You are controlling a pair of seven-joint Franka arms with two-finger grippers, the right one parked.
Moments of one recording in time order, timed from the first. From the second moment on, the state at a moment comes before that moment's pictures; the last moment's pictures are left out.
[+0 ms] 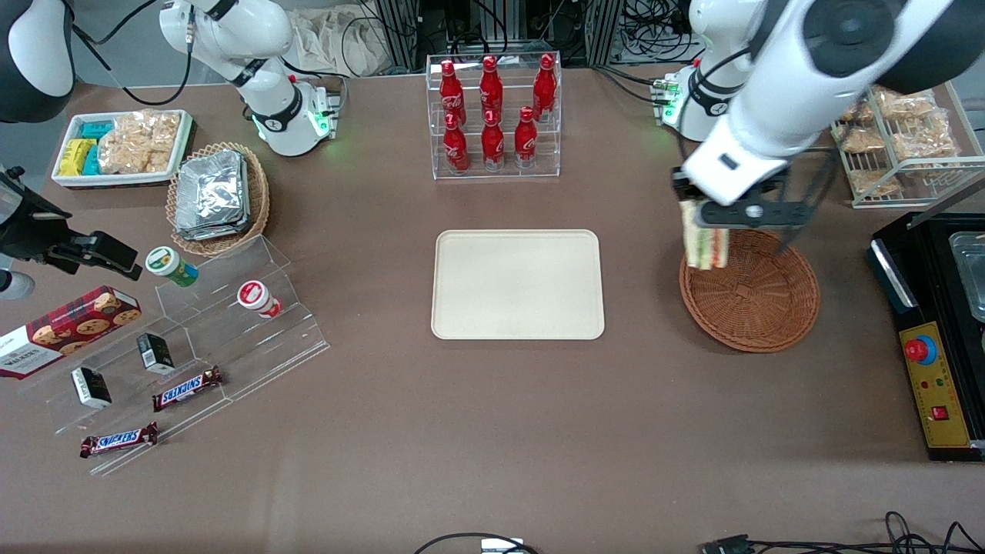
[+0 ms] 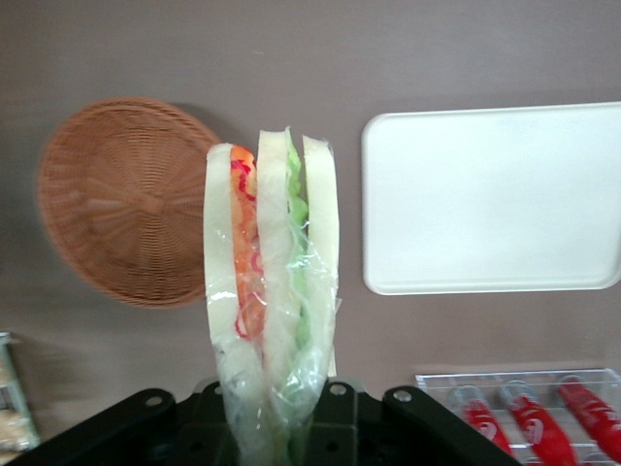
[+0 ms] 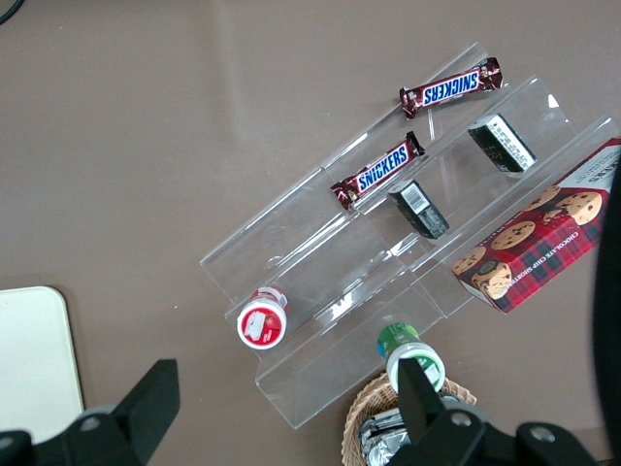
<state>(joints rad) 0.02 0.06 -0.51 -1.61 0.01 1.51 -0.42</state>
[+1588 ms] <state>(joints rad) -0.07 0.61 -0.68 -1.86 0.39 2.18 -0.88</state>
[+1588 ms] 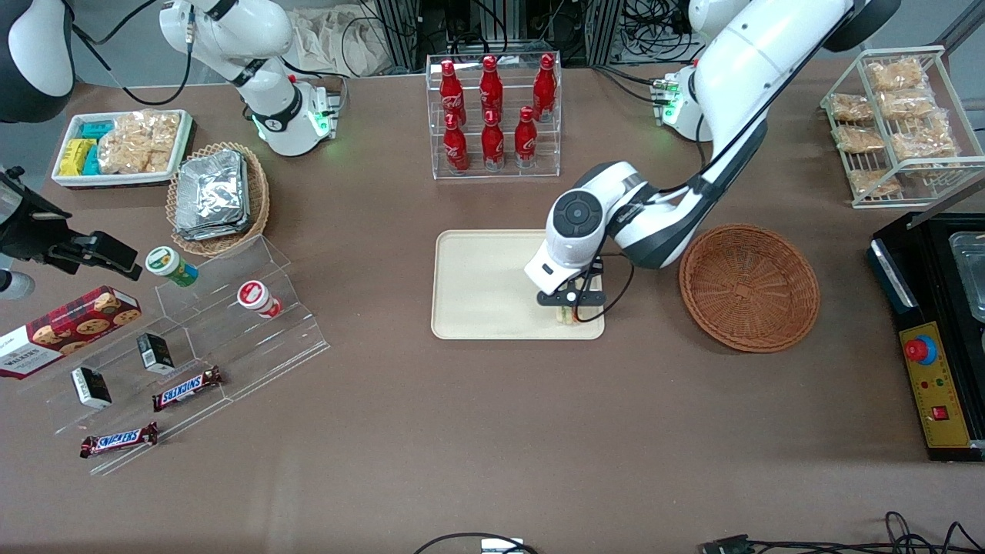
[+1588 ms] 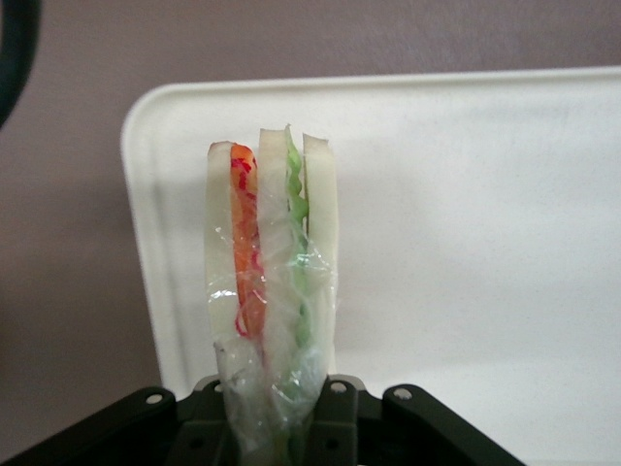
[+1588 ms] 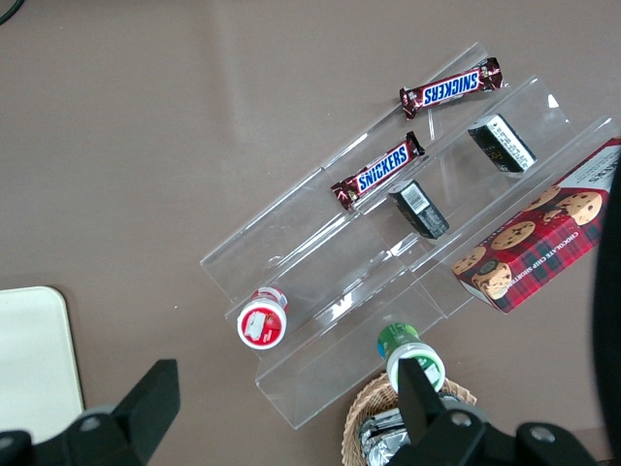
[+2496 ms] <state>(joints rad) -0.06 0.62 -0.68 -1.90 0.42 2.18 -0.88</state>
